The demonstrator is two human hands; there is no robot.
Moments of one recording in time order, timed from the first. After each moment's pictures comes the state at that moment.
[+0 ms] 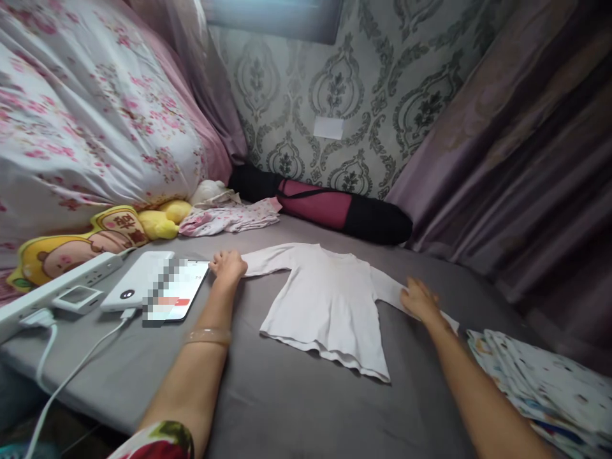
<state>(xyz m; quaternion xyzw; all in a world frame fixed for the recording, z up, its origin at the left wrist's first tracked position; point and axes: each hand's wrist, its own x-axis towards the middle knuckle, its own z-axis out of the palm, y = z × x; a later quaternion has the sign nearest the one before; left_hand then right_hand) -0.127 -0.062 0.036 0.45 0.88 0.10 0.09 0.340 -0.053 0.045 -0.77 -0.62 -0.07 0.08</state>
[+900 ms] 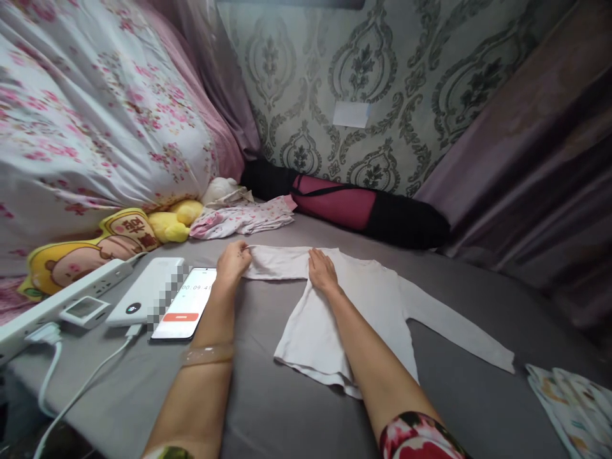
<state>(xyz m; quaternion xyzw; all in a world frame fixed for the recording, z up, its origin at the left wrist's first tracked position) -0.165 -0.042 0.046 0.48 0.84 0.22 0.11 0.064 0.034 -0.019 -0.55 -0.81 0.13 0.16</state>
